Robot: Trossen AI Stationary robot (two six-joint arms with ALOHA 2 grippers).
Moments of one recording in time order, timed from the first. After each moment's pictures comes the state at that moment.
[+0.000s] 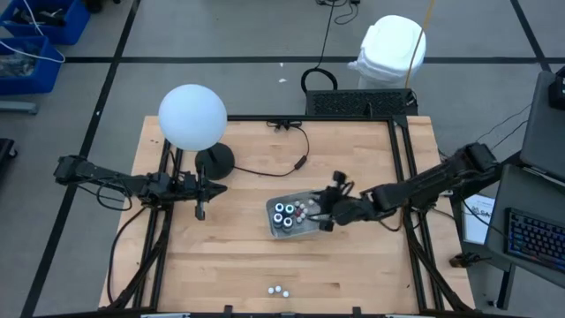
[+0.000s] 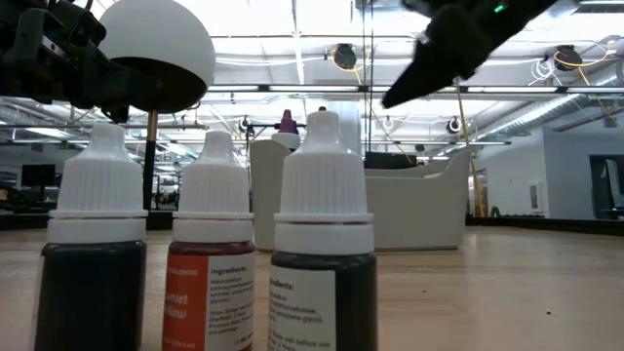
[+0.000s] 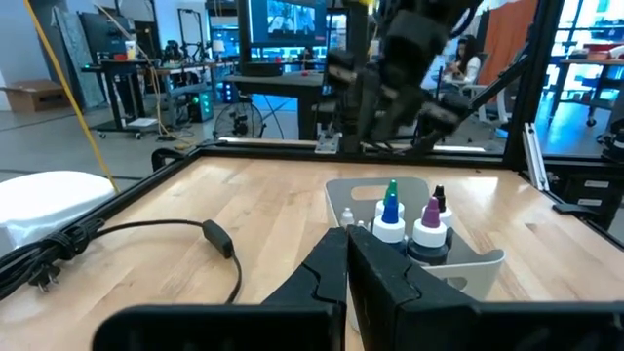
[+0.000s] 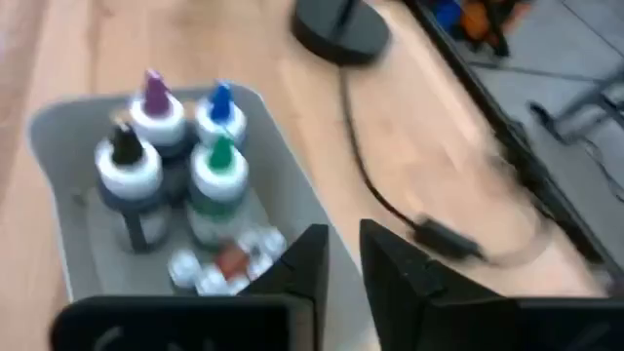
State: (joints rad) left arm -0.19 0.39 0.01 0.38 -0.27 -0.02; right arm 0.33 1.41 0.84 -0.16 0.64 0.17
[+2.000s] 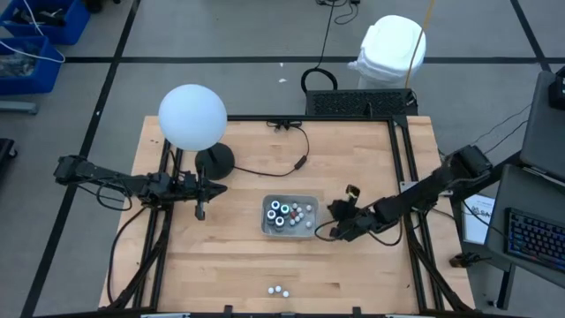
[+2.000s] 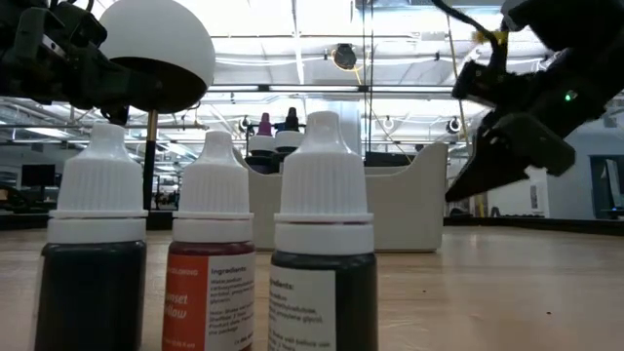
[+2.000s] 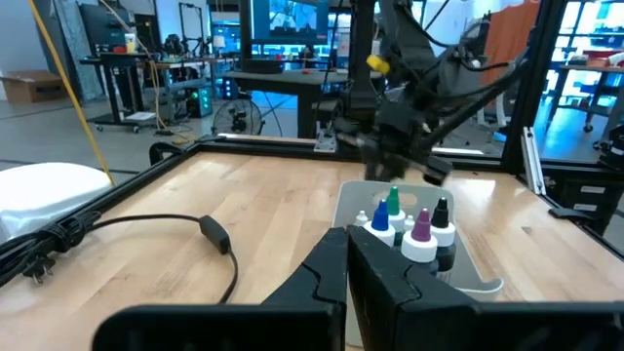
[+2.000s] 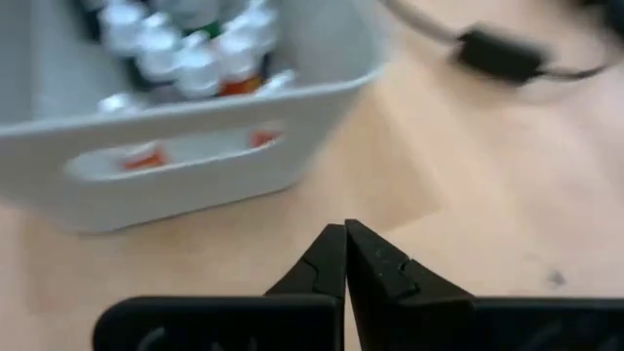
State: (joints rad) left arm -0.19 0.39 0.01 0.37 -0.27 -0.05; right arm 0.43 1.50 0.58 -0.08 0.67 0.55
